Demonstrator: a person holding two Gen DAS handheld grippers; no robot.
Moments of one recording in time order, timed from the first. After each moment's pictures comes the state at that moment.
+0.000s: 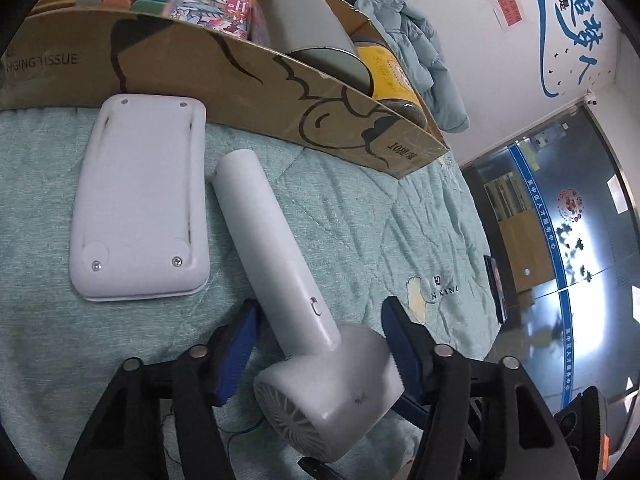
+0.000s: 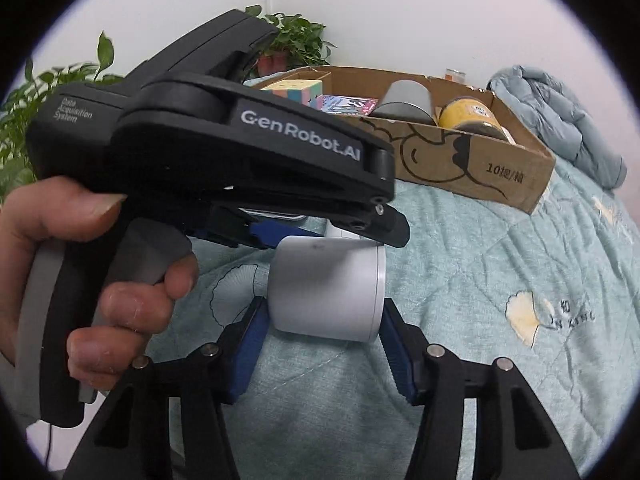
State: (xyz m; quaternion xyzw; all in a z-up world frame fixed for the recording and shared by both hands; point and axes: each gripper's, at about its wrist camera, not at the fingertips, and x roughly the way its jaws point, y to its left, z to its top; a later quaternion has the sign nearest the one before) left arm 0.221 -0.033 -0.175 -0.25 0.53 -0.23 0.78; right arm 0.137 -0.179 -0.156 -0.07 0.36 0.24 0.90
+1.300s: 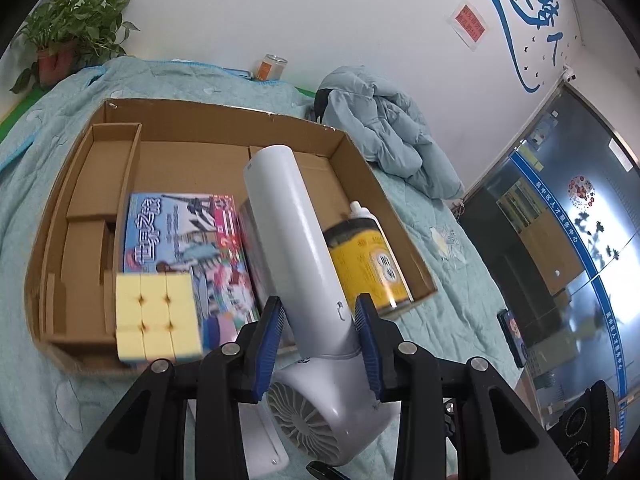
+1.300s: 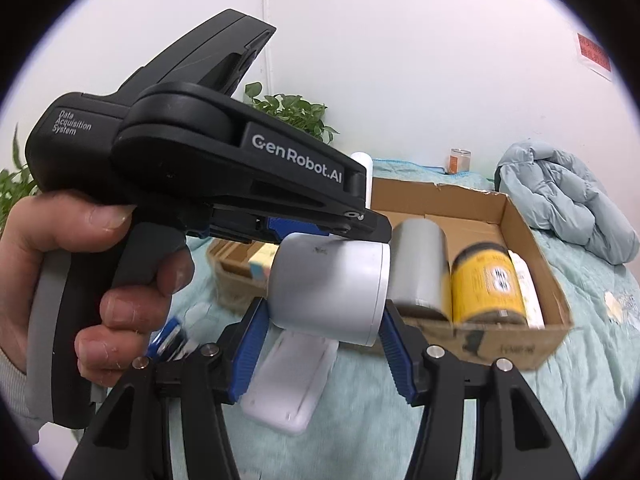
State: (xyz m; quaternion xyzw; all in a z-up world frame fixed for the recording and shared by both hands) left arm 0.336 0.018 -0.023 -0.16 0.43 -0.21 0.86; right arm 0.227 -0.137 -0.066 -0.03 0.24 0.25 0.94
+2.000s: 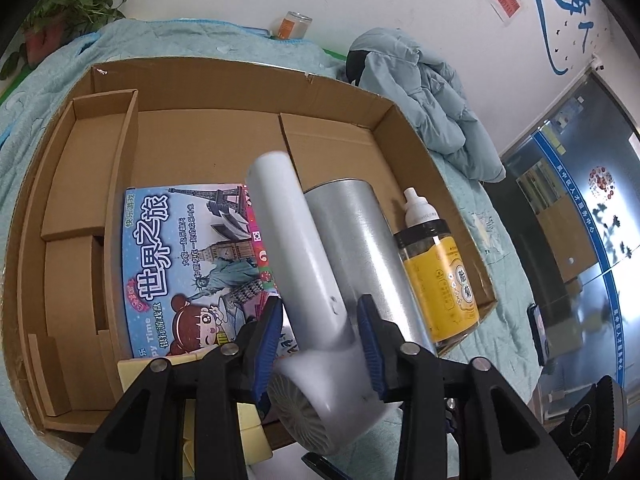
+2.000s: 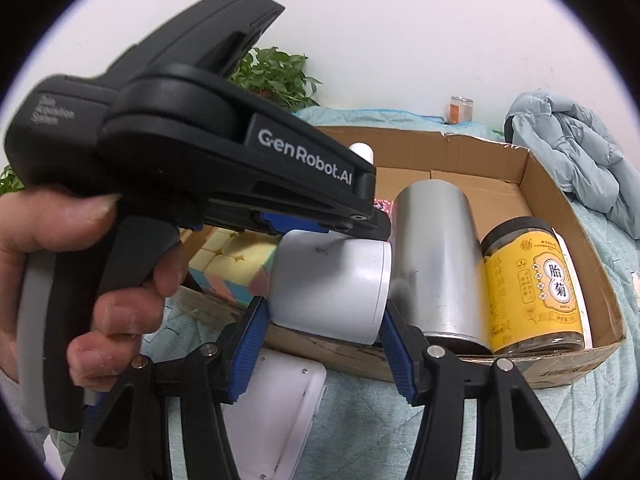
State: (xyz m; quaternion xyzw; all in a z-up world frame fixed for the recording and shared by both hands) left arm 0.419 0.030 -0.080 -0.14 0.50 -0.20 0.83; right arm 0.296 -0.114 -0.095 -0.02 0.33 0.24 0.91
